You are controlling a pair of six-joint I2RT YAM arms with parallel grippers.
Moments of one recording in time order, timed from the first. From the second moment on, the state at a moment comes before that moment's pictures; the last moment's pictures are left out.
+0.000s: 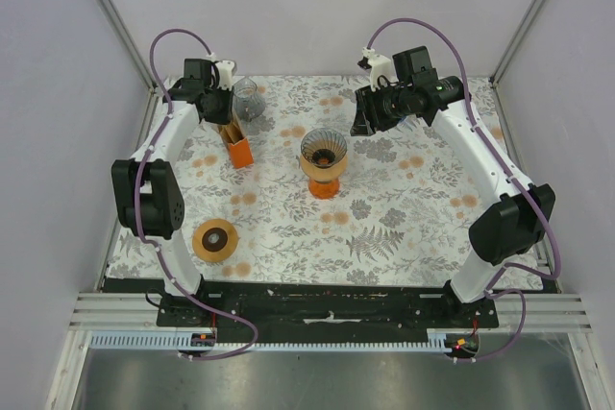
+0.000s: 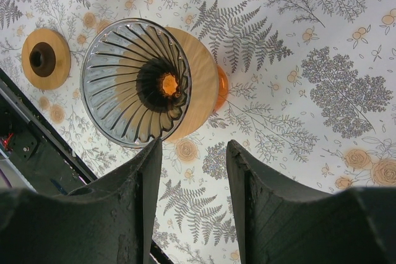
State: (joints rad) left arm -0.06 1.88 1.63 -0.59 0.15 0.18; right arm 0.35 1.71 1.77 -0.89 -0.46 -0.04
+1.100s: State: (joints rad) left arm -0.08 1.99 1.66 -0.59 0.09 -0.01; right arm 0.35 1.71 1.77 -0.89 -0.46 -0.04
